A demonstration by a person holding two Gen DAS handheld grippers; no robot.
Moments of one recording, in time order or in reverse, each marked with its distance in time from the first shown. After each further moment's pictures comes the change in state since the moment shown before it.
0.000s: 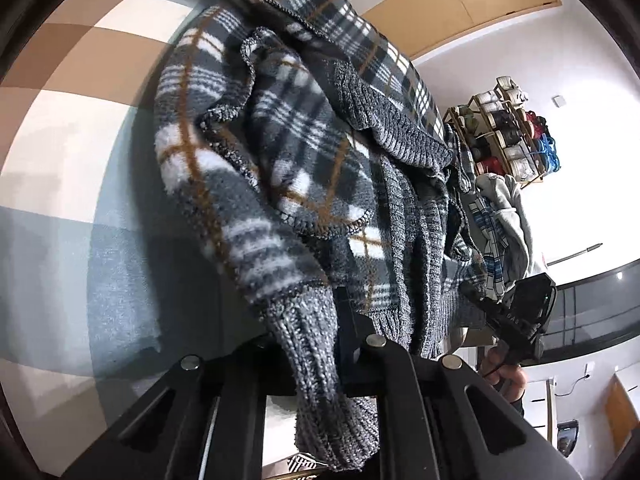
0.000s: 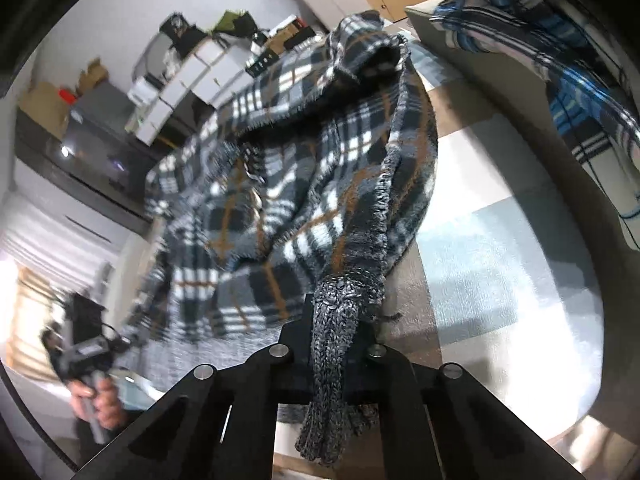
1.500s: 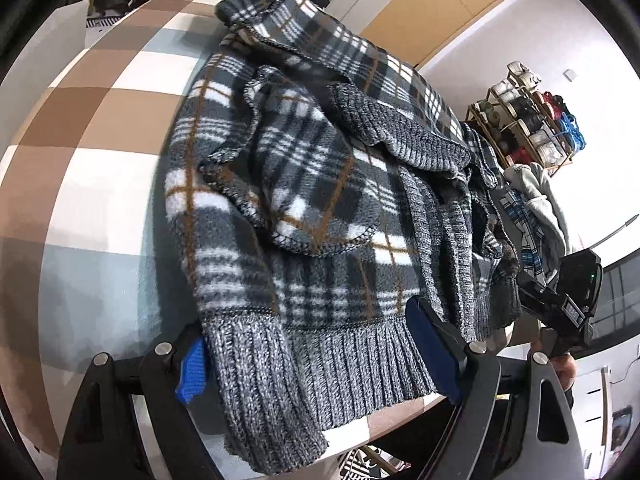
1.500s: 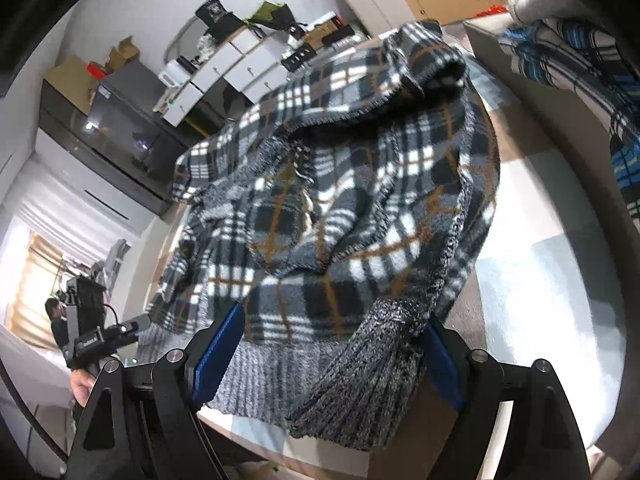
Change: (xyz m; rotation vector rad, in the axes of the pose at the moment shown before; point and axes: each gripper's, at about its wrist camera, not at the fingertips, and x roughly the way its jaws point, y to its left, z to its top) left arm -0.005 -0.024 -0.003 0.118 -0.088 0.183; right arm 0.011 0.032 0.004 -0.123 0.032 0.022
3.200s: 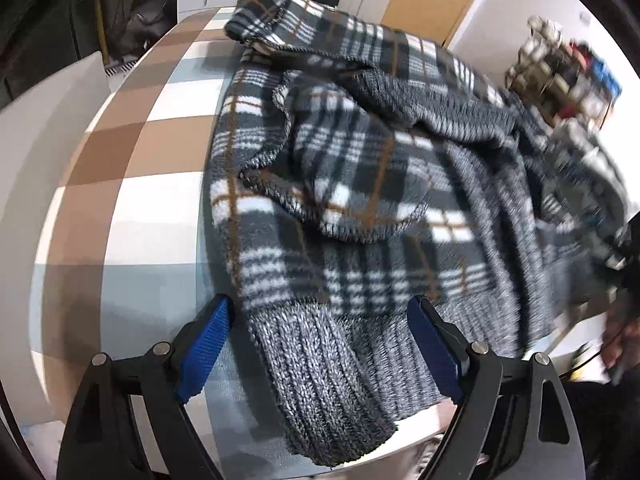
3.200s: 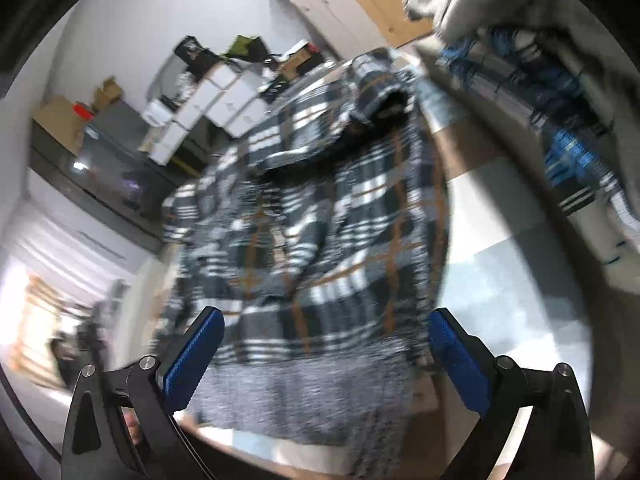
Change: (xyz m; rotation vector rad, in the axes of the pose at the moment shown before) left arm 0.006 -0.006 -0.012 0.171 -0.009 0.316; right arm -0.025 -0.021 0.001 0.078 -0.117 -0.072
